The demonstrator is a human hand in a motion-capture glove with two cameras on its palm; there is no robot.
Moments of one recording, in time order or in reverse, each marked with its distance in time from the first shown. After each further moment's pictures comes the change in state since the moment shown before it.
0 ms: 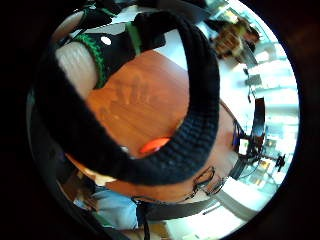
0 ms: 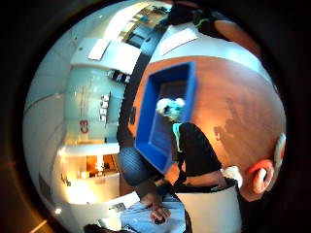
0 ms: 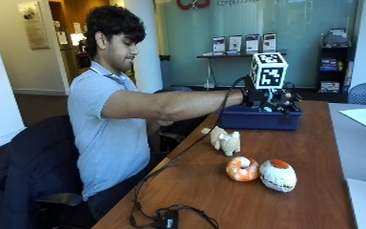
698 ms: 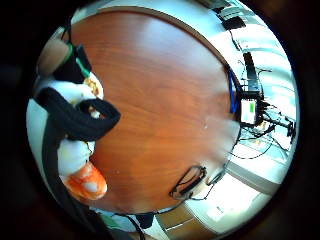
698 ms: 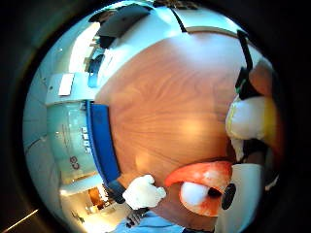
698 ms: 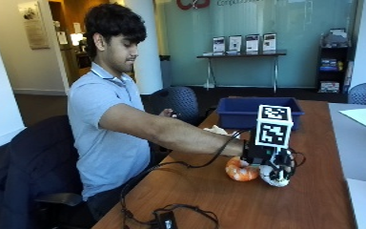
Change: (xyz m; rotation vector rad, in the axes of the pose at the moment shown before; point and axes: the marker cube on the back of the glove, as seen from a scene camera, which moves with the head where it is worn) arm 0.212 0.023 0.069 0.016 0.136 0.289
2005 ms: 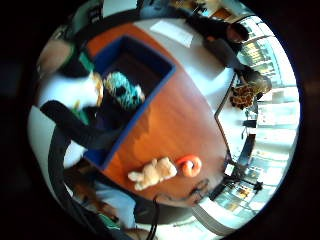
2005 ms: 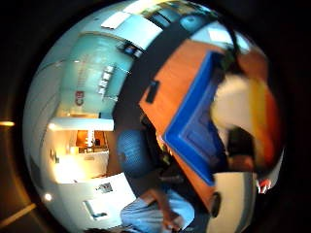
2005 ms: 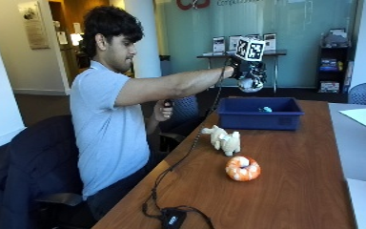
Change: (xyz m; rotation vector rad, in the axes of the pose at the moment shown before) arm -0.463 0.120 -0.087 -0.161 0.047 -0.676
